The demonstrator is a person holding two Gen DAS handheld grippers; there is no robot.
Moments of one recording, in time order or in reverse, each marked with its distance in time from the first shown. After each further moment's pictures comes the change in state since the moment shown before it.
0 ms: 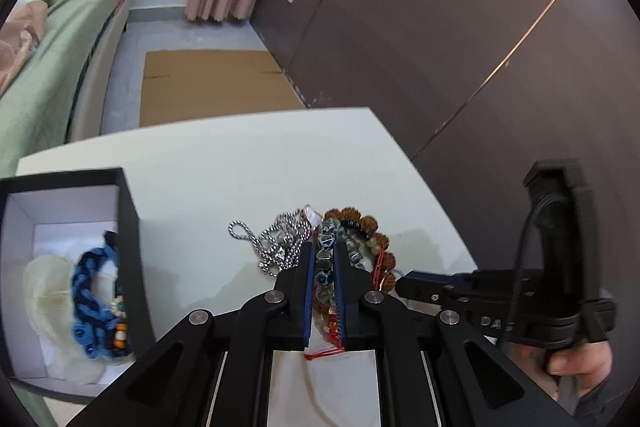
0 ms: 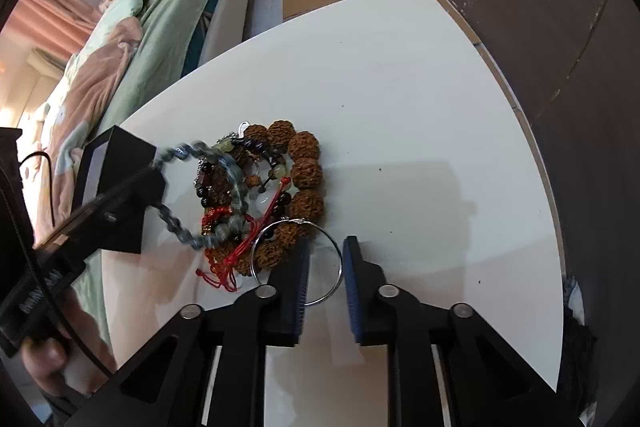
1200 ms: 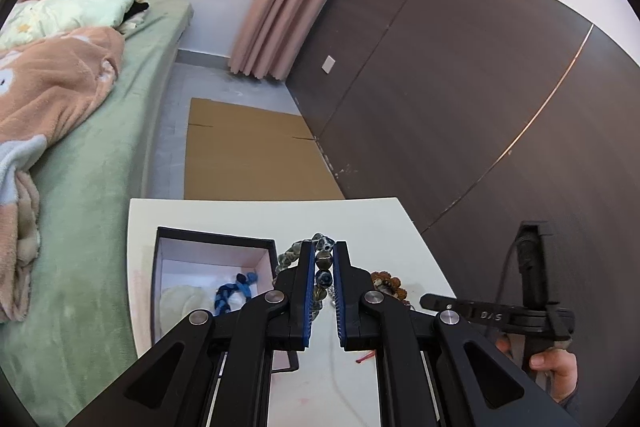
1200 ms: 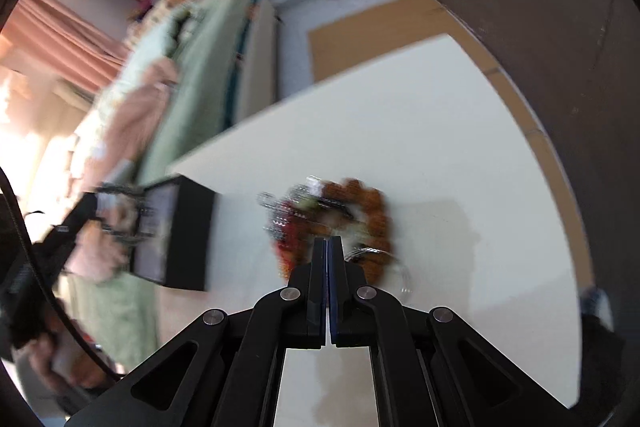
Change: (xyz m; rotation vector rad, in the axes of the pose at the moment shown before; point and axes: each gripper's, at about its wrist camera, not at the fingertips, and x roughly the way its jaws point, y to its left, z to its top) left arm -0.110 0.055 0.015 -0.101 -0.228 0.045; right arm -0.023 0.021 0.020 0.061 -0.090 0.071
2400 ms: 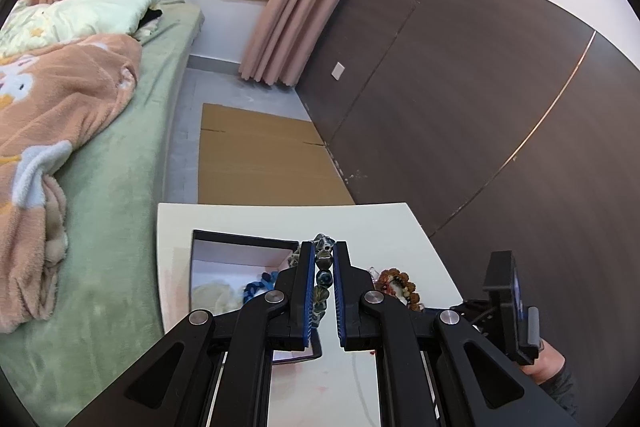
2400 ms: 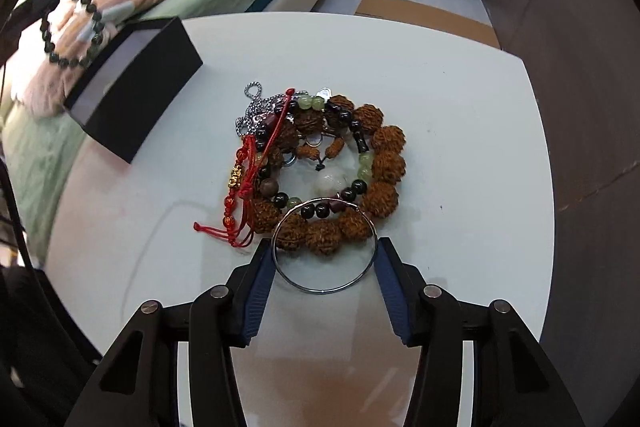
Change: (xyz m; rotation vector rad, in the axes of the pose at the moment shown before) left arm -0.028 0.009 0.002 -0.004 -0.016 0.035; right arm 0.023 0.011 -0.032 -0.511 0.110 -0.154
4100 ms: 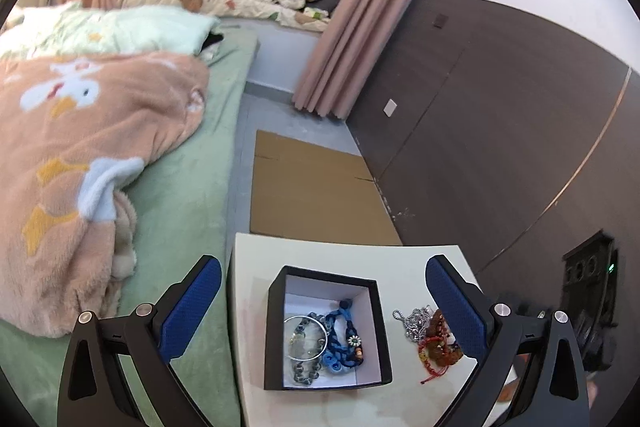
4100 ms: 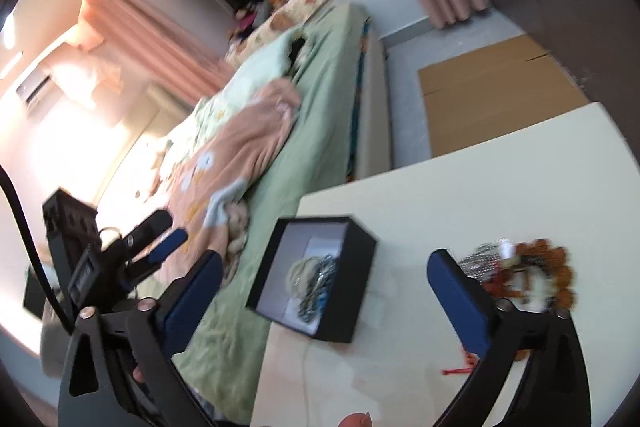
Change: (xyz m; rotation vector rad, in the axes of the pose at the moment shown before) left arm -0.024 0.037 0.009 -0.056 -0.131 0.166; right arm -0.051 0.043 0.061 0.393 -0.432 0.429
